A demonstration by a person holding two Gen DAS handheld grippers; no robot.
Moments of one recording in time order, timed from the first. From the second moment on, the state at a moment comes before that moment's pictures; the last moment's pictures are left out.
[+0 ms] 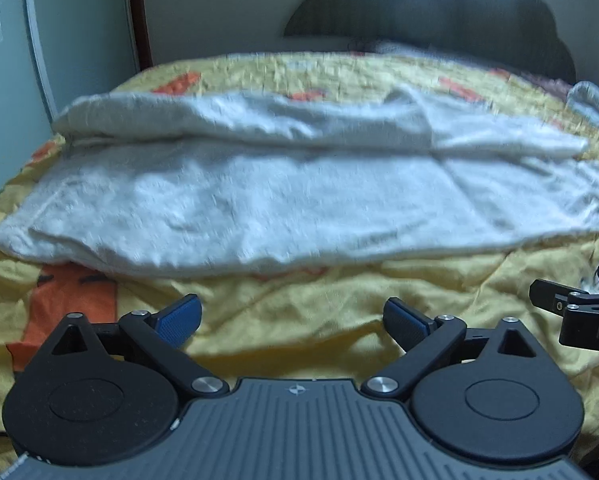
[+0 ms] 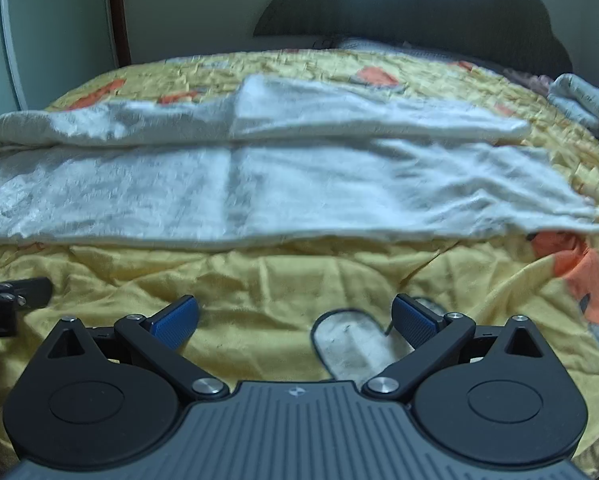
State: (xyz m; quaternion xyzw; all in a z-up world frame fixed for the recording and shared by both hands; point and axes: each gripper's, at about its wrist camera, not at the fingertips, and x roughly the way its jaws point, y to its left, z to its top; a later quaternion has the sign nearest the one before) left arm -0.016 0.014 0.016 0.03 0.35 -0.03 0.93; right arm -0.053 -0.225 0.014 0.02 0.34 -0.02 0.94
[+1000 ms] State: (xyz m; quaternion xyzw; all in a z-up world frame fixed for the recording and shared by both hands) left arm 0.314 0.314 0.053 -0.25 0.44 -0.02 0.86; right arm 0.027 -0.210 0.048 -0.09 0.24 0.03 0.97
